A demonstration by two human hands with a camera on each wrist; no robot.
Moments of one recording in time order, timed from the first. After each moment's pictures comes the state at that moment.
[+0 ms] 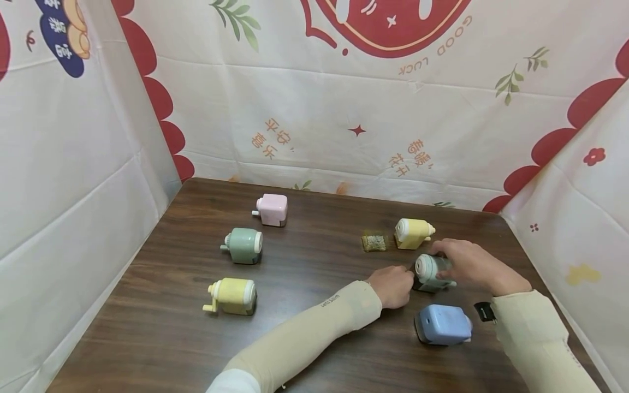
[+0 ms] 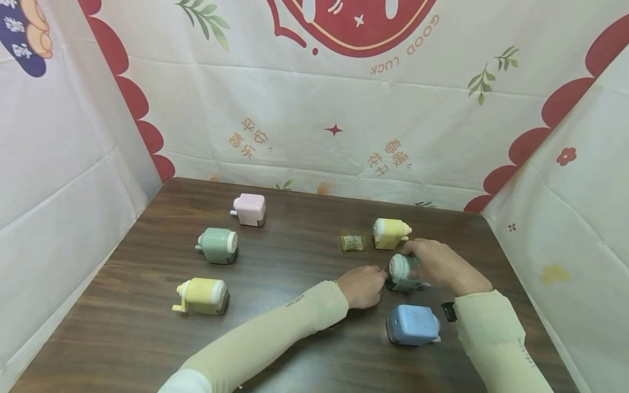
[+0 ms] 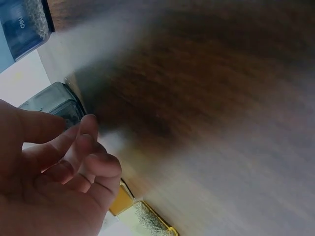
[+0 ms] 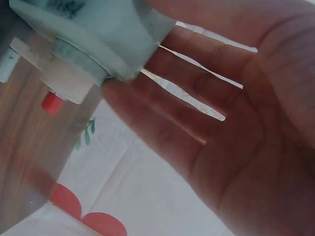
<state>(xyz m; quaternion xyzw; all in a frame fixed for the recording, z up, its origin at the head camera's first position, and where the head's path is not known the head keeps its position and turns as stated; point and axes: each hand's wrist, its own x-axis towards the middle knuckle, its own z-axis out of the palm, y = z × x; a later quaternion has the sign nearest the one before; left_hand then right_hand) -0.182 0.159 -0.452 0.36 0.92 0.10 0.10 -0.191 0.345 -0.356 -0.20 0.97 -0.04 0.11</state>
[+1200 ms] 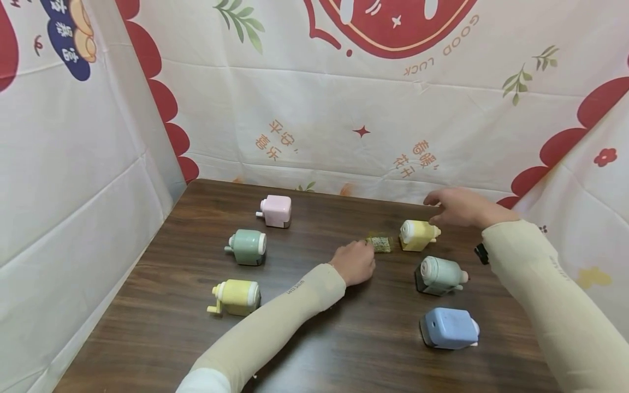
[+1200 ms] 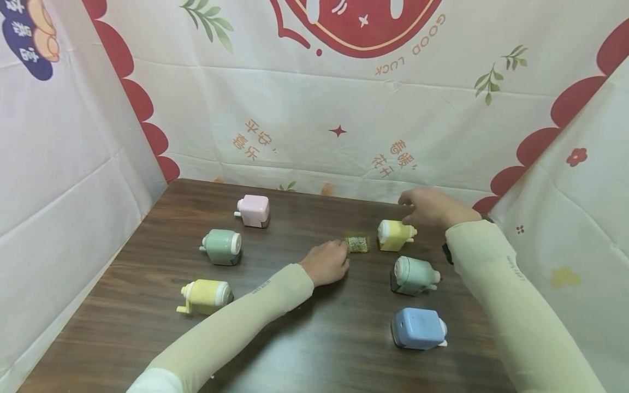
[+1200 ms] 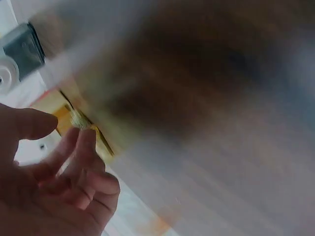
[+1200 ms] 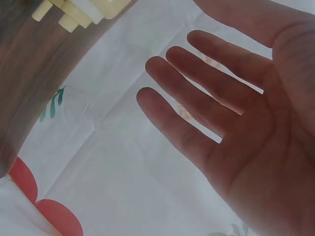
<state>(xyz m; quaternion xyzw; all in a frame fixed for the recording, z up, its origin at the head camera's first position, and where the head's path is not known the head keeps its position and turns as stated) -0.220 0.081 -0.450 0.26 0.96 0.13 0.05 -0.288 0.331 -0.305 -0.24 0.96 -0.02 0.11</state>
